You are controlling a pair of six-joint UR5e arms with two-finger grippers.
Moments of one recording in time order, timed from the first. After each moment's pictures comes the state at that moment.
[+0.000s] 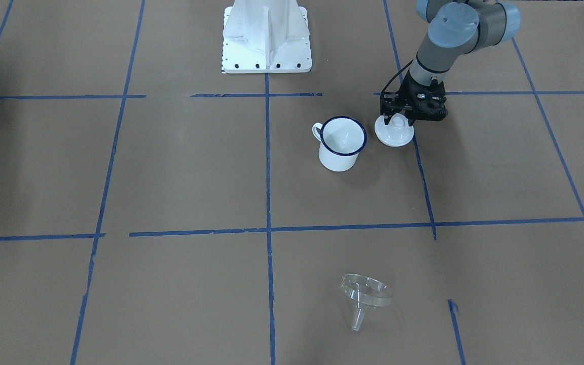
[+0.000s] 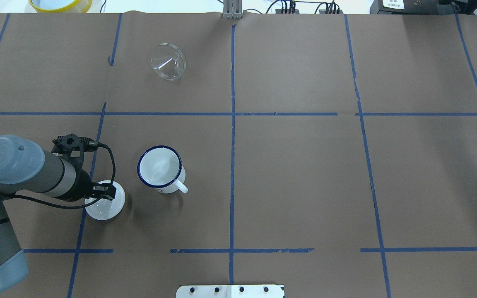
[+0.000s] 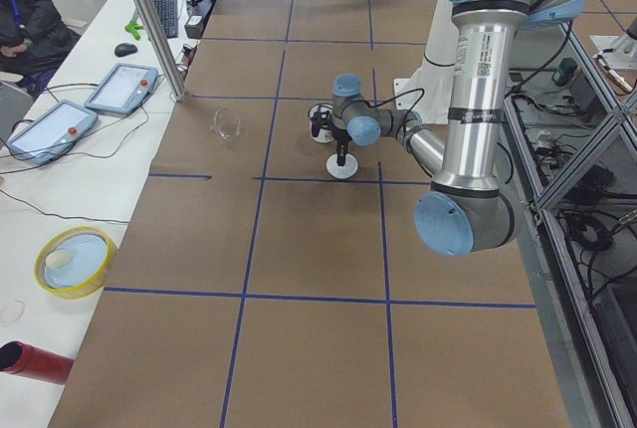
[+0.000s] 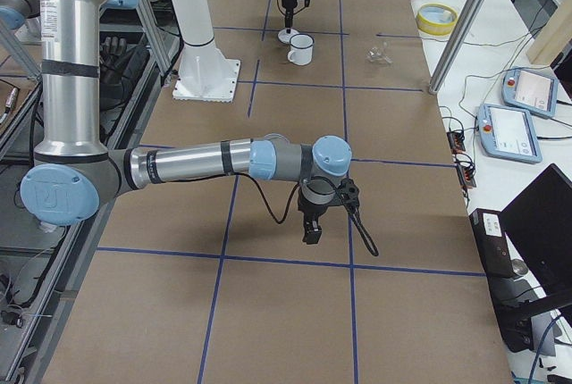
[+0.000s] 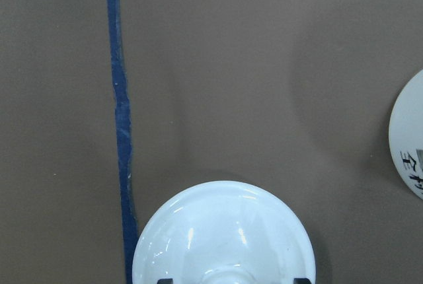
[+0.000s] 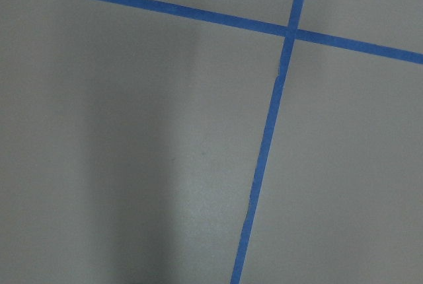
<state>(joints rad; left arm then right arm) -0.54 -1.65 -1.98 -1.85 -1.93 -1.12 1.45 -1.63 1.79 -1.79 2.31 -0.13</state>
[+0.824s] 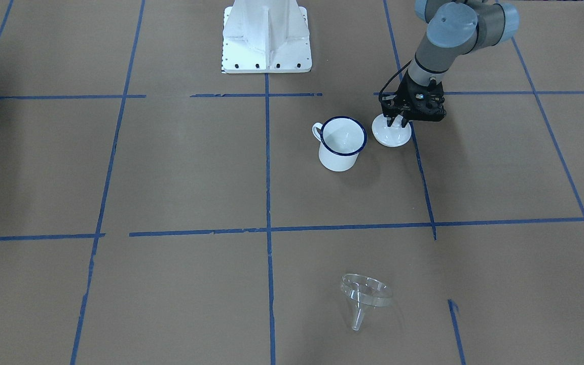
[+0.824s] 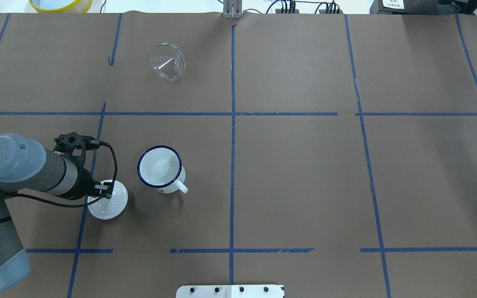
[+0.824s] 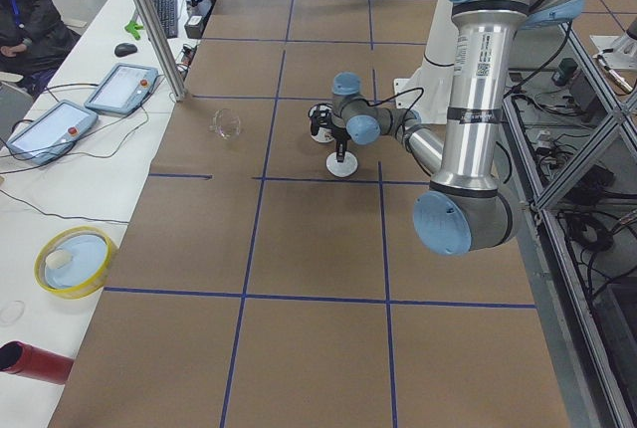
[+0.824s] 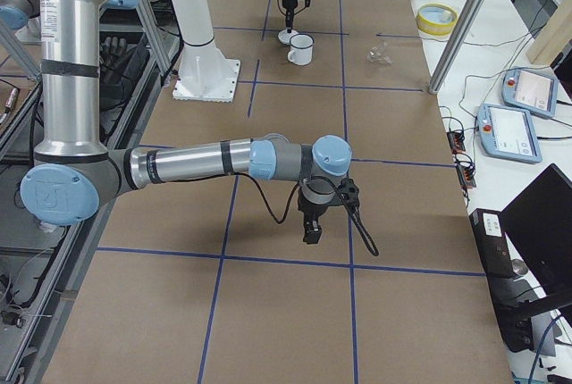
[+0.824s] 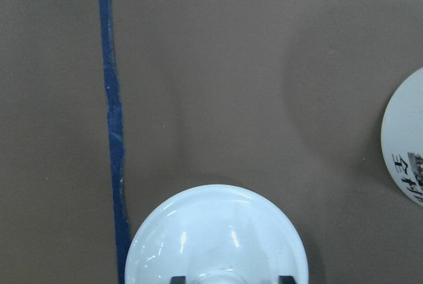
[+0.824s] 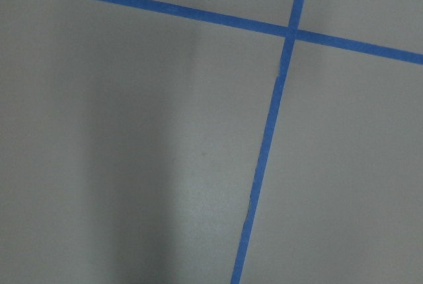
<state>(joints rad) -0.54 -1.66 -1.98 -1.85 -1.93 -1.12 1.45 -1.63 1.79 -1.79 2.31 -0.13</state>
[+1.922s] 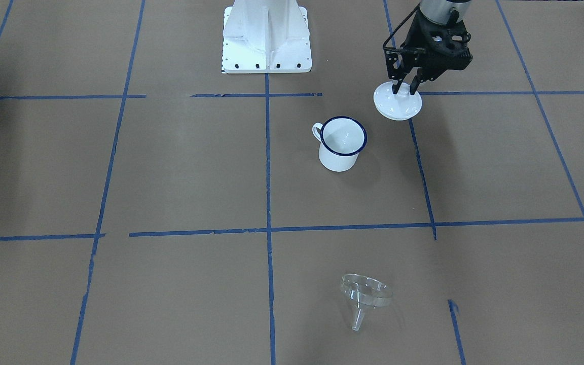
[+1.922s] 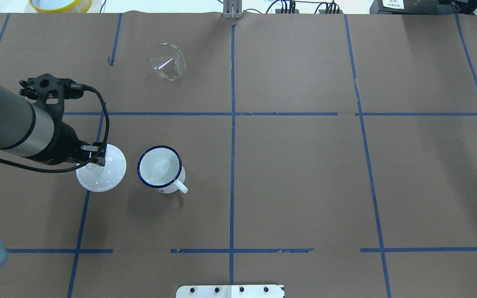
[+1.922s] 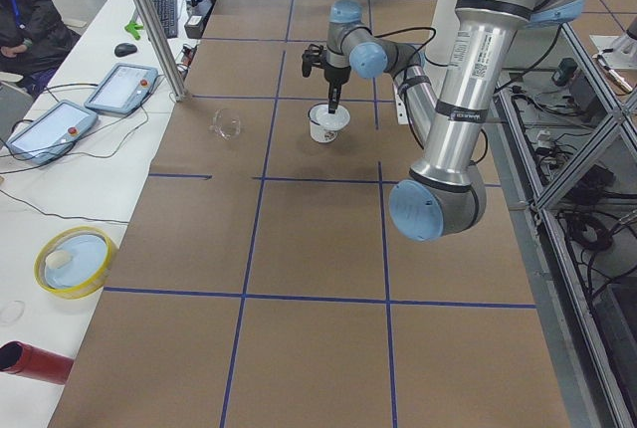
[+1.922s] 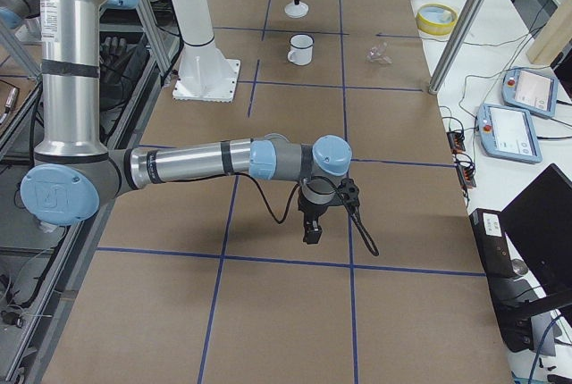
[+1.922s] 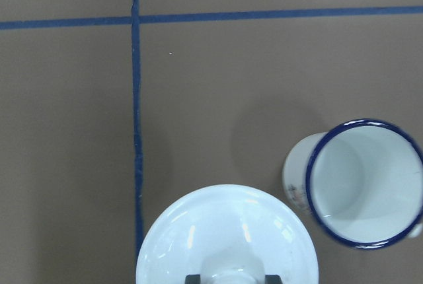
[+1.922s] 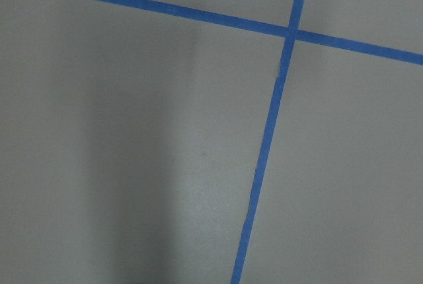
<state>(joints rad) -0.68 -1.92 -2.26 -1.30 -1.98 -1.05 1.45 -1.63 1.79 -1.79 2.31 -0.13</state>
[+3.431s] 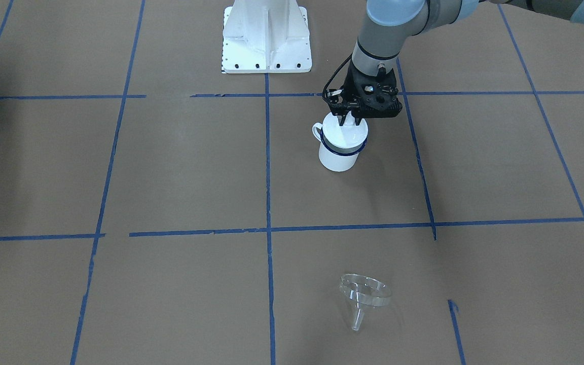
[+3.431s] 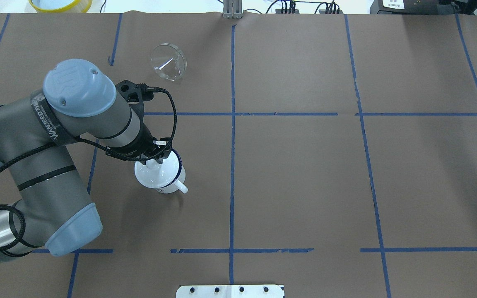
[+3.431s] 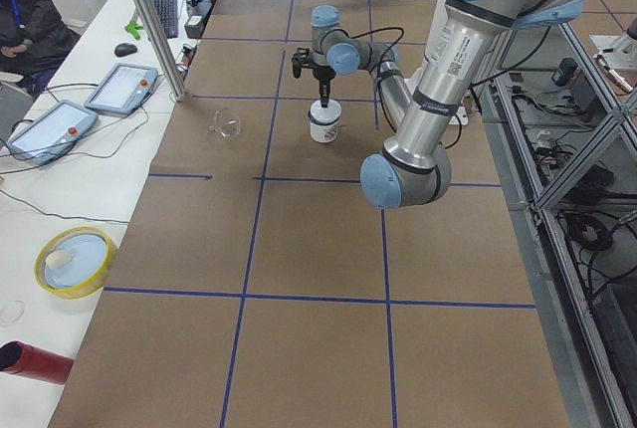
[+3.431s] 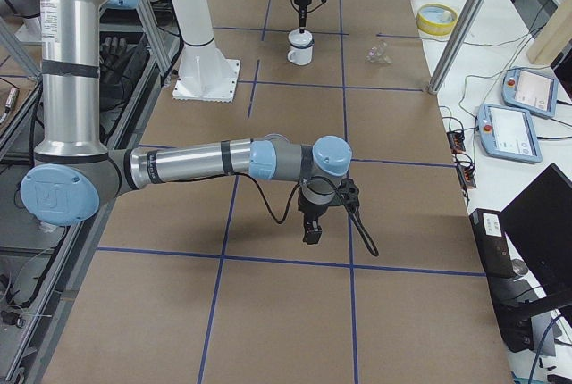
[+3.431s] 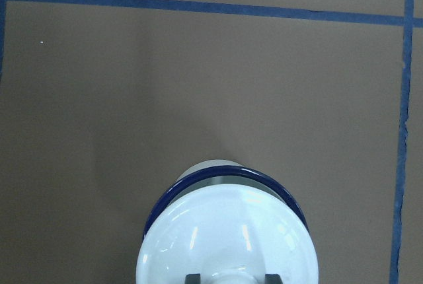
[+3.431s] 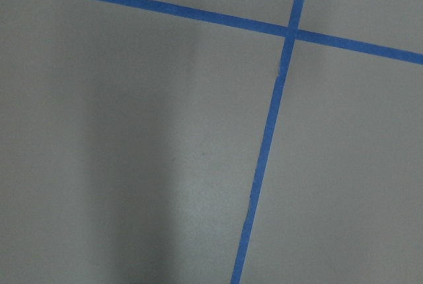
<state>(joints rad) -0.61 -2.09 -1.97 -1.42 -1.99 -1.19 1.45 -1.63 1.79 -1.79 2.31 -0.13</state>
